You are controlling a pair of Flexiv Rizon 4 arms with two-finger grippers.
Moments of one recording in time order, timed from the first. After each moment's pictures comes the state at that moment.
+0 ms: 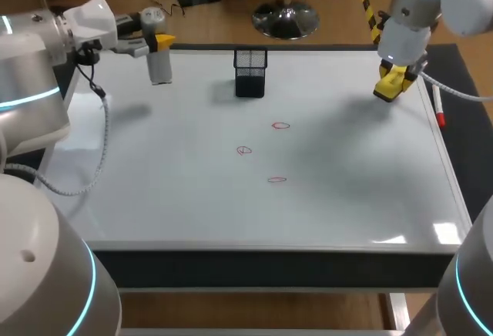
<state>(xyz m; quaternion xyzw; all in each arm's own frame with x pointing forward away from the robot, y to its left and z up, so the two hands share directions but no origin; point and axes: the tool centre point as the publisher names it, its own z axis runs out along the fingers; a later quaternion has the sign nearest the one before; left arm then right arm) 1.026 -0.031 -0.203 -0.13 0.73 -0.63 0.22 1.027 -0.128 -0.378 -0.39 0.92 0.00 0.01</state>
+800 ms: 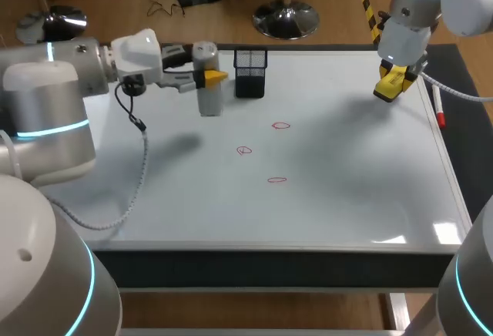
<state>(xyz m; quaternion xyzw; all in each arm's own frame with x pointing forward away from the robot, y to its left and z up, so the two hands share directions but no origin) 0.923 -0.141 -0.208 -0.06 0.72 -0.67 0.15 1.027 -0.128 -0.378 -0.39 0.92 0.00 0.01</state>
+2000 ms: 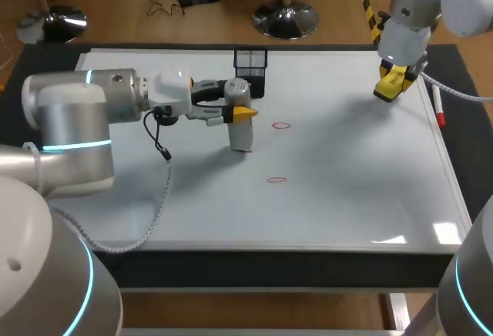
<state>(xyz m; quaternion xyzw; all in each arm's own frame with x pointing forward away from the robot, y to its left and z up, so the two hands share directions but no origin) 0.880 -0.201 -0.260 -0.02 0.71 -0.70 0.06 1.027 -0.128 -0.377 -0.39 0.92 0.00 0.01</state>
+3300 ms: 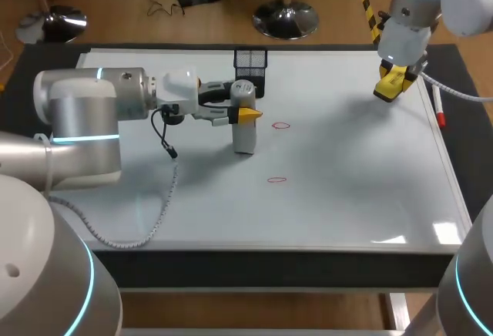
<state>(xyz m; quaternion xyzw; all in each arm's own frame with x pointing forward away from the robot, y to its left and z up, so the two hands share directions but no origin) 0.889 -0.210 -0.277 -0.03 0.72 -0.69 0.05 1.027 -0.128 -0.377 -0.39 0.92 0.00 0.01</state>
